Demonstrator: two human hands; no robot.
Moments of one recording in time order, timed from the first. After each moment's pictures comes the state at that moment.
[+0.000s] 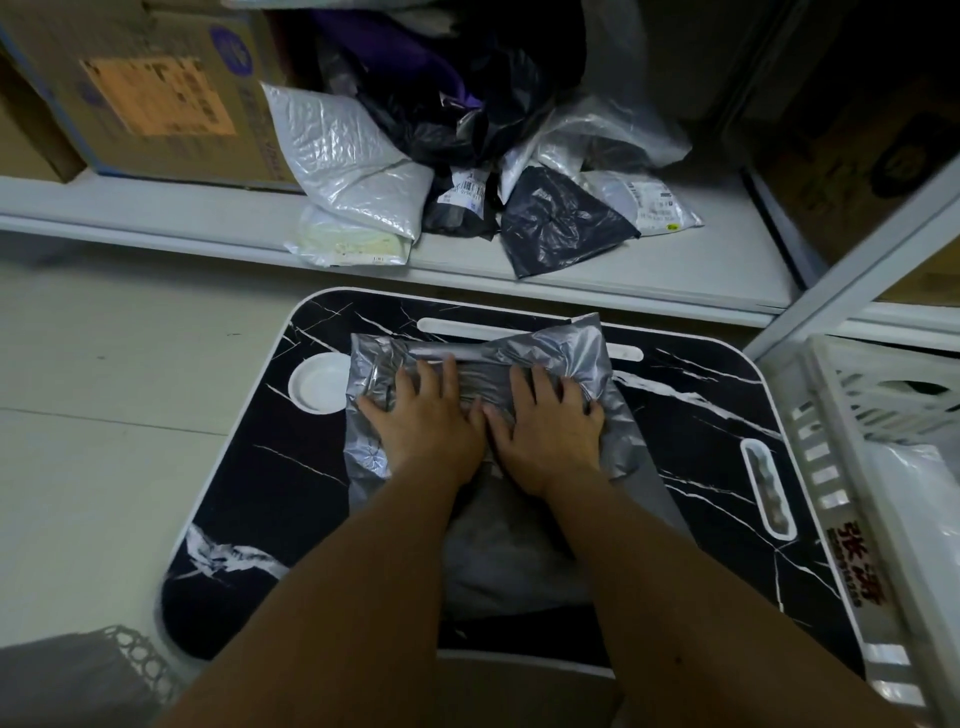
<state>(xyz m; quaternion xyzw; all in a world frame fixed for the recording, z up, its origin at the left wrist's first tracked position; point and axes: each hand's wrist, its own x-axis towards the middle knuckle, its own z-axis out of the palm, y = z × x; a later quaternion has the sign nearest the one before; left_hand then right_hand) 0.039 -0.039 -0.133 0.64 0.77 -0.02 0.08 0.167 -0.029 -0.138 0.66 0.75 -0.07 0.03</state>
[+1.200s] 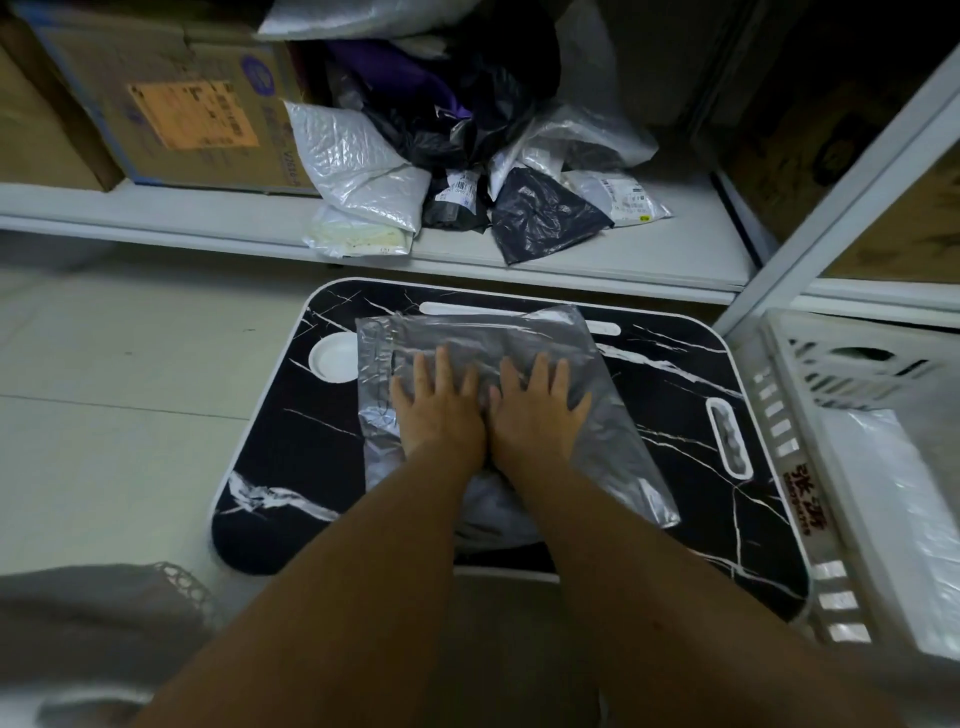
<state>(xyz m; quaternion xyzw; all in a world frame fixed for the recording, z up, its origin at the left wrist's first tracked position) 0.049 -0.077 -0.115 0.69 0.72 -0.07 0.10 0.146 -0.068 -0.121 0.72 0.69 -0.11 -0.02</state>
